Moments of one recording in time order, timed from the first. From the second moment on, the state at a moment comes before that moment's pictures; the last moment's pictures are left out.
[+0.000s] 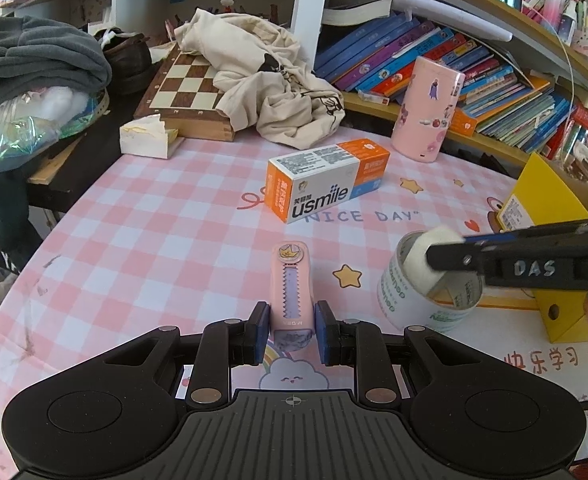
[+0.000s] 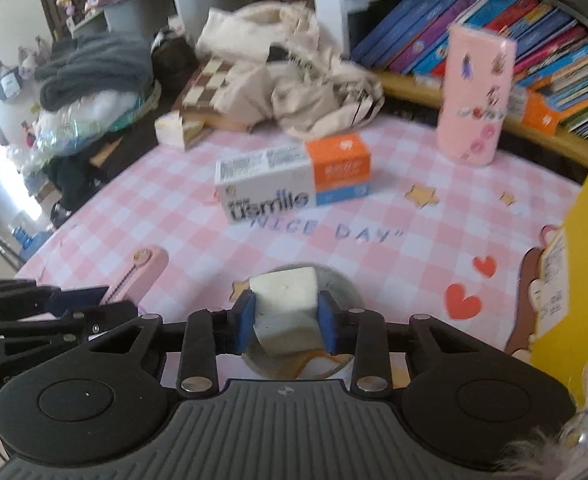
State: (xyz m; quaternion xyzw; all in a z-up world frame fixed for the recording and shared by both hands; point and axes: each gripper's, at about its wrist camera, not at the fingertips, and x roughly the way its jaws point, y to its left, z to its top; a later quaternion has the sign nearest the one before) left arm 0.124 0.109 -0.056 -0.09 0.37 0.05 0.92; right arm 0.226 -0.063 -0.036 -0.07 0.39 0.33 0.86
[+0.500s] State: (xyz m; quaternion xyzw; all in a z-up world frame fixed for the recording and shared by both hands) left arm 0.105 0.100 -0.035 -0.08 0.35 0.03 0.93; right arm 0.192 -0.085 -0.004 -0.04 0.36 0.32 0.88
